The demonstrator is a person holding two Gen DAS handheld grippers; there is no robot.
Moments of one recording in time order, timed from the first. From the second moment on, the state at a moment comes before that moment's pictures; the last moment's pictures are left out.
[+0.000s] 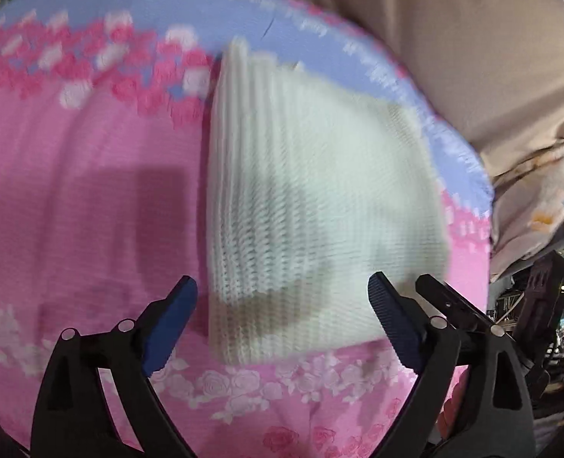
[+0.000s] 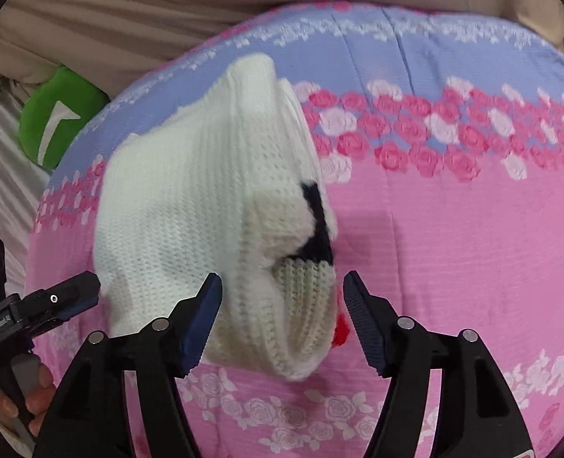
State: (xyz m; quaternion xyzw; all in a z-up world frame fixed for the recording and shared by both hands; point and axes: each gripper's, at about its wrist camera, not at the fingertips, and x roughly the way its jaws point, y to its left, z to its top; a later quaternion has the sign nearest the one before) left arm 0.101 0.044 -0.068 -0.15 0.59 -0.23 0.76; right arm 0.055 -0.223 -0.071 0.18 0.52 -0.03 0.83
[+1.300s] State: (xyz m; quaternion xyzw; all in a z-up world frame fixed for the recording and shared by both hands) left arm 0.022 0.077 -0.009 0.12 0.47 -0.14 0.87; right arm -0.047 -0.105 -0.013 0.05 0.44 -0.14 0.89
